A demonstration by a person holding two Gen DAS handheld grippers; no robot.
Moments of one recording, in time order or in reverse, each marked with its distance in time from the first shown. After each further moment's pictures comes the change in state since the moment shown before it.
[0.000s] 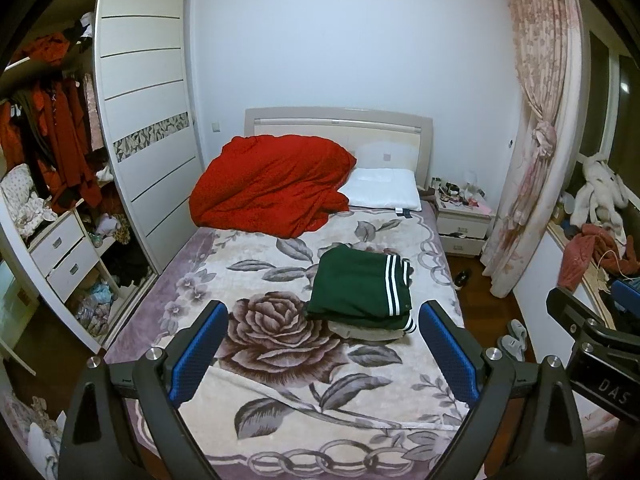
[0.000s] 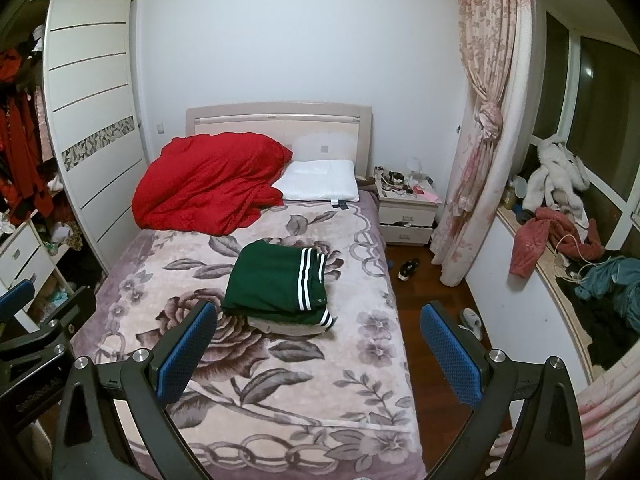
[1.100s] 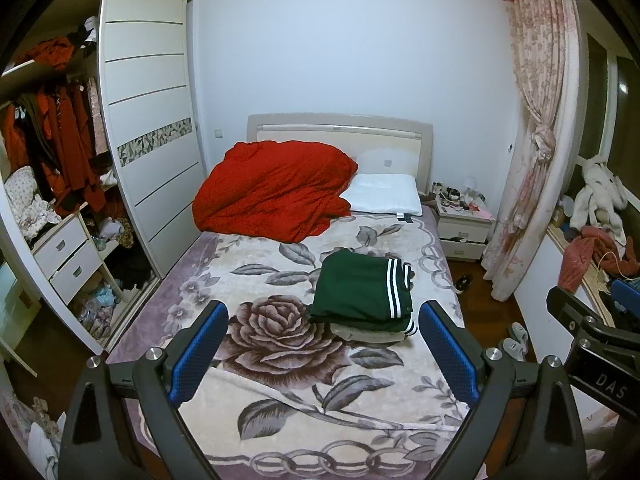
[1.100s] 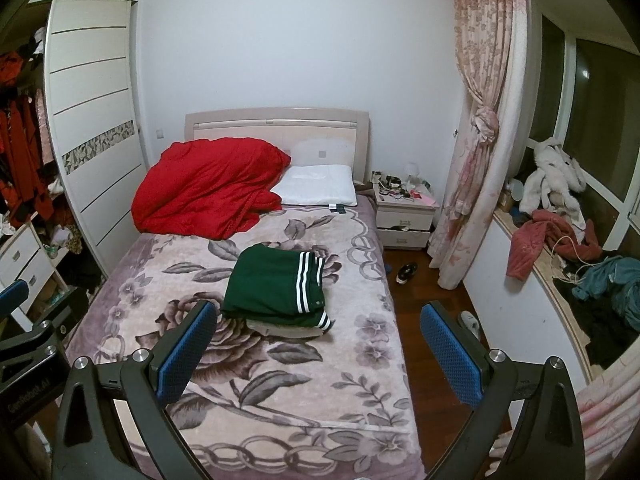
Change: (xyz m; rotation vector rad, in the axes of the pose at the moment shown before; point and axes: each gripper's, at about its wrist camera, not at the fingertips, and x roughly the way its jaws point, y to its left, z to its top) left arm -0.015 -0.001 0.005 -0.011 -0.022 0.021; right arm -0.011 -0.003 -0.014 0.020 -0.009 -0.015
